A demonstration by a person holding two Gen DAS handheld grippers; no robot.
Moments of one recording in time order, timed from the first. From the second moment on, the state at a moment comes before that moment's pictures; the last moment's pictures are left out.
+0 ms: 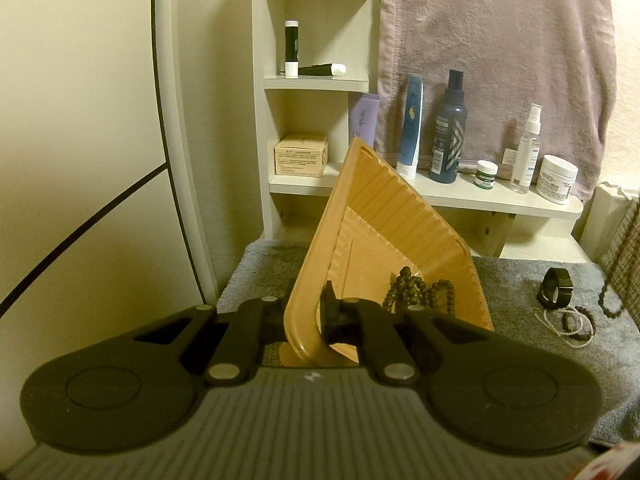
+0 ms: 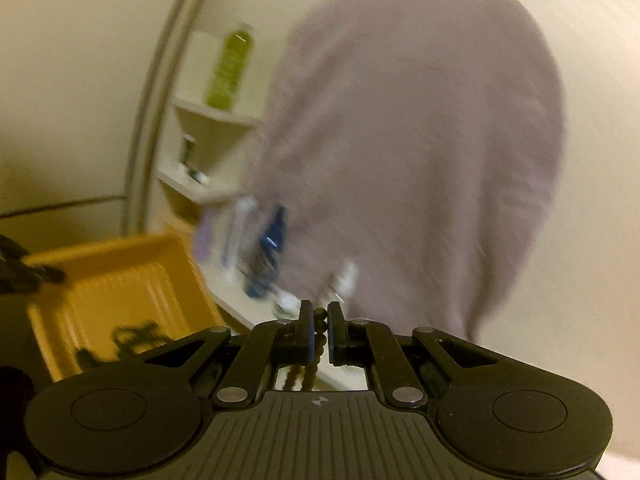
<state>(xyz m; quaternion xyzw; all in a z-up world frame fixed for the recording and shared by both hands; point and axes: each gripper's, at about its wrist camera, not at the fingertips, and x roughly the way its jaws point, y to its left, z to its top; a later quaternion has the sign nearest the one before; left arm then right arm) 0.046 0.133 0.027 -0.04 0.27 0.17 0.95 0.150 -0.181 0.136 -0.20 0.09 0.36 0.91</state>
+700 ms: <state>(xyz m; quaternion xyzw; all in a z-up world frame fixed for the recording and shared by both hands) 0.047 0.131 0.028 -0.04 0.27 0.17 0.95 0.152 -0.021 0.118 -0.34 0.04 0.52 0.78</state>
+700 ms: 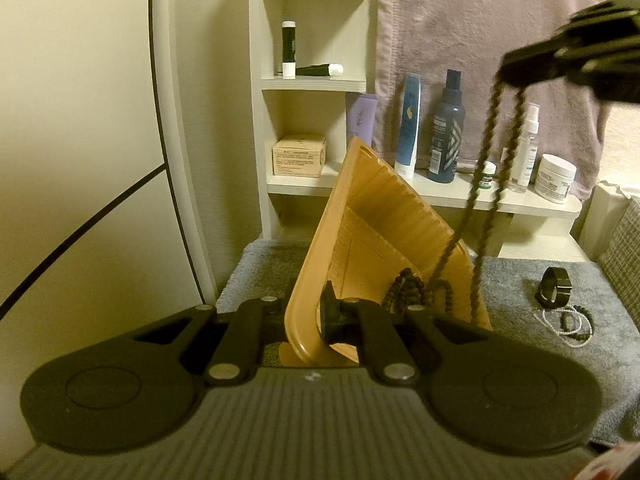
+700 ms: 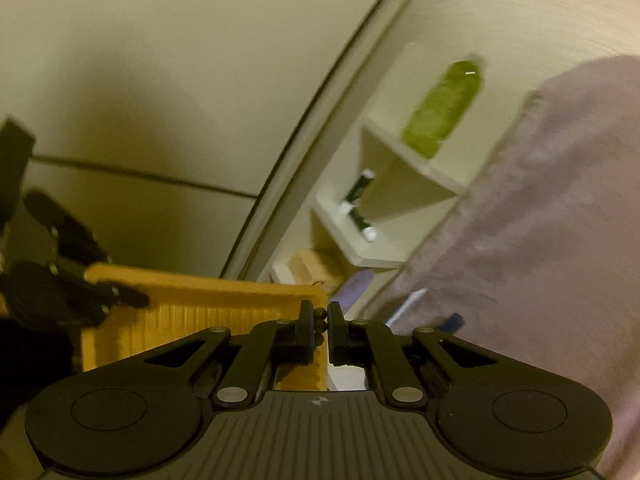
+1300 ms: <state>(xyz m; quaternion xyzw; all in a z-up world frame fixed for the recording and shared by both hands) 0.049 0.132 0.029 -0.05 0.27 0.17 0.95 0.168 0.011 0.066 -0.37 0.10 0.57 0.73</state>
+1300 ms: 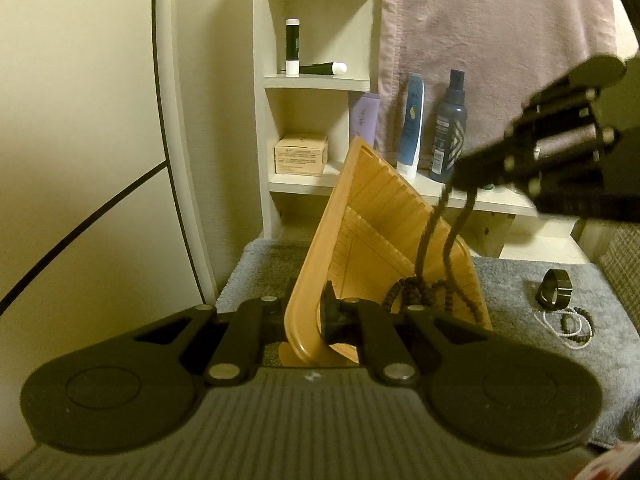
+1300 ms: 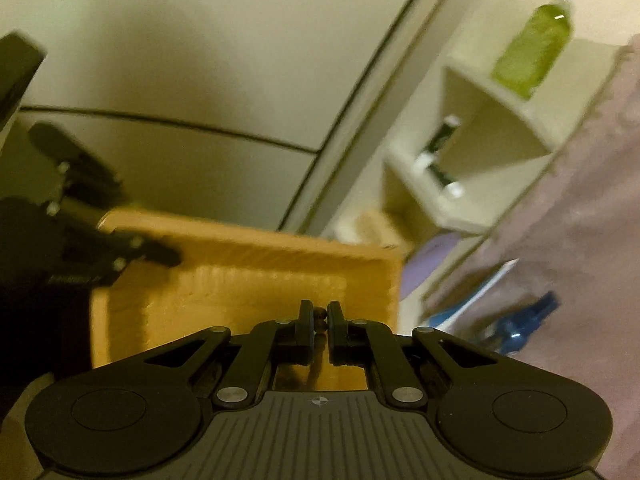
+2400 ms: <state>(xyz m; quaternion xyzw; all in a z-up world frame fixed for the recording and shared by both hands) 0.048 0.133 0.029 -0.05 0.27 0.18 0.94 0.166 -0.074 0.021 -0.21 0.22 0.51 0.80</state>
